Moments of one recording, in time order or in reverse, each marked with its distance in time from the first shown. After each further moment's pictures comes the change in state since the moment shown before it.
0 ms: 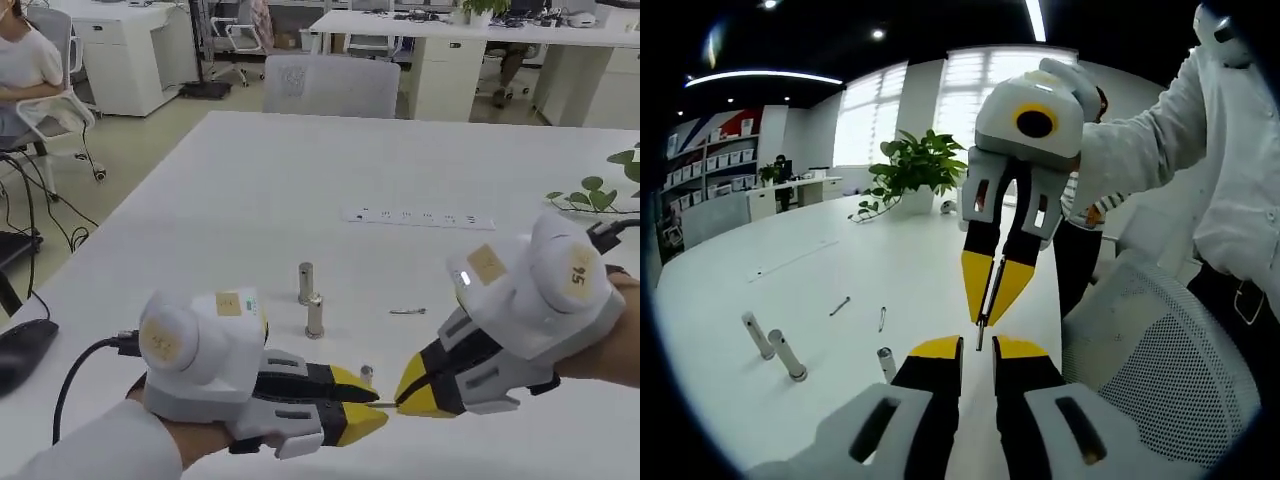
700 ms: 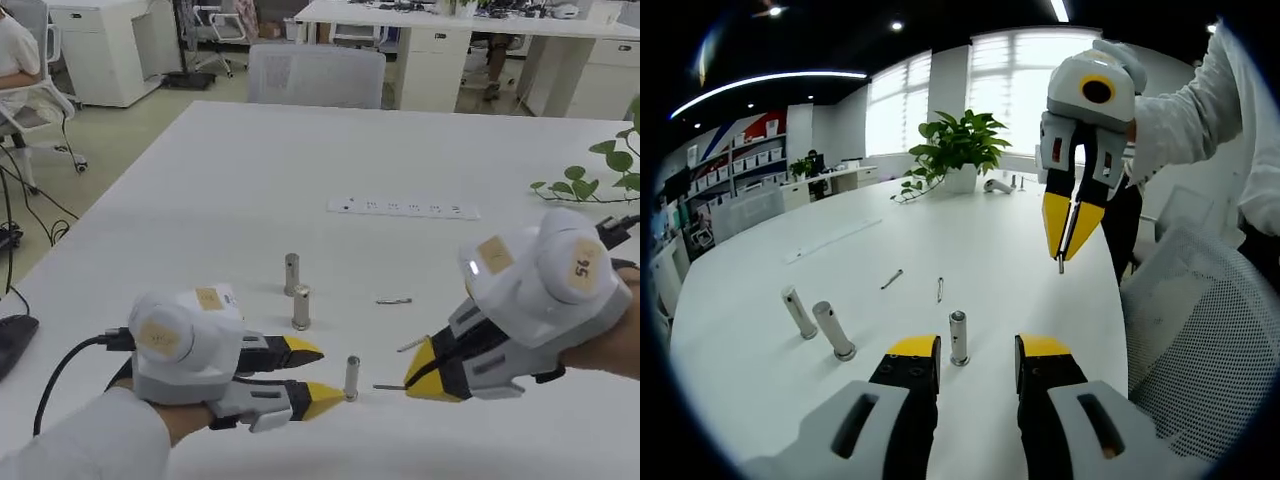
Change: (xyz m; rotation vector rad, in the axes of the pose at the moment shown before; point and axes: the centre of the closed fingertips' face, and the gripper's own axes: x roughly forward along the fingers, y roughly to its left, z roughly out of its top) left arm 0.002 0.064 -0.039 0.035 0.082 0.169; right arm -0.010 -0.008 -0.026 0.075 0.038 -0.071
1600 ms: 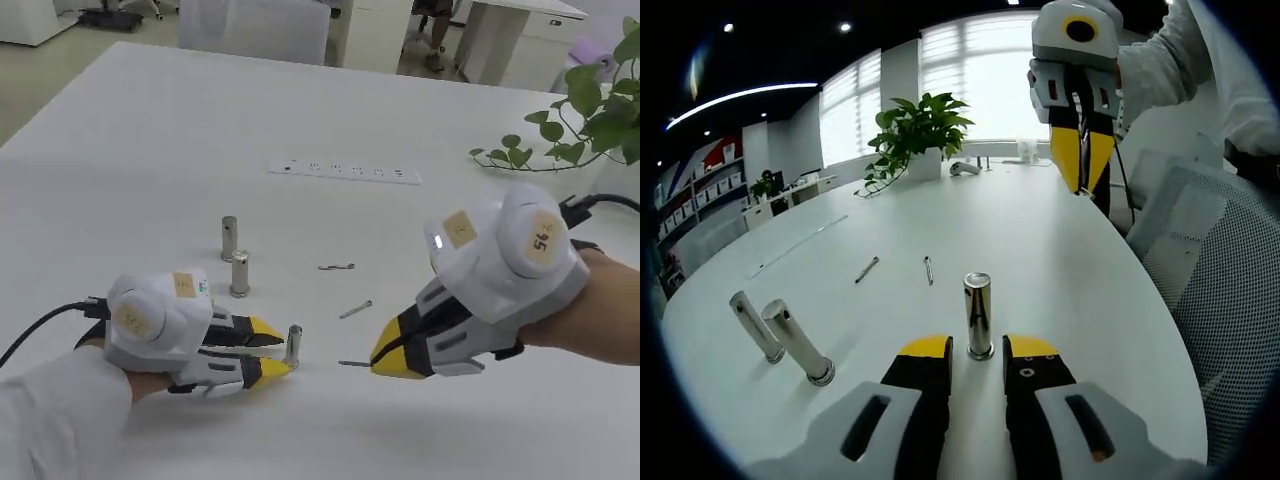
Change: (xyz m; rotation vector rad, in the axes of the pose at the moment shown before) left arm 0.049 0.013 -0.032 0.139 0.000 -0.151; right arm 0.002 0.001 -0.024 0.117 0.053 0.000
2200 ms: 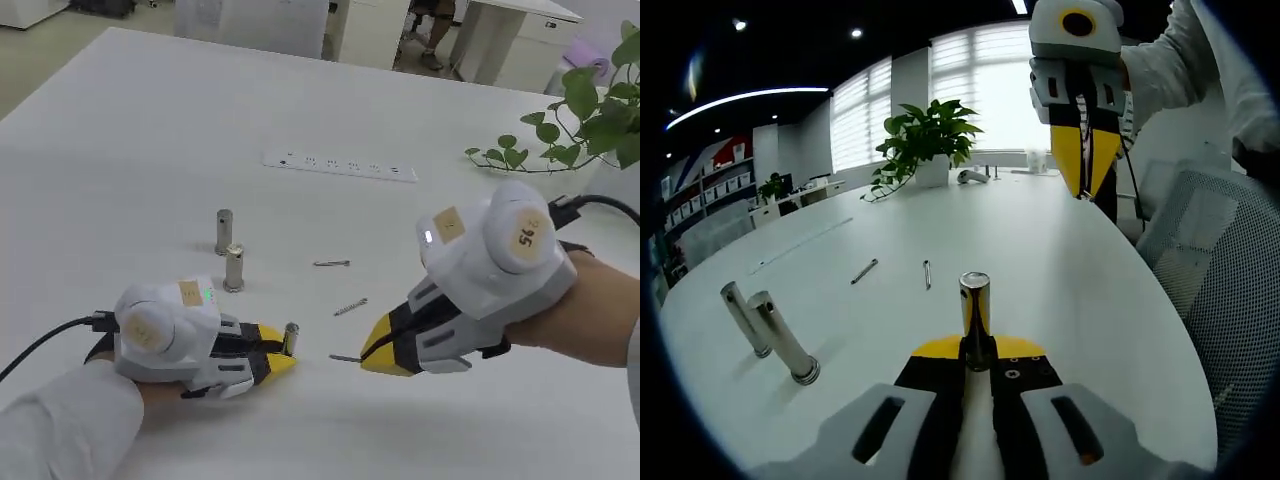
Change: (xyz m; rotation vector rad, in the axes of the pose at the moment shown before) left arm 0.011 -0.005 -0.002 -0.036 -0.045 0.054; right arm 0.007 -0.006 0.003 0.048 0.007 -0.014
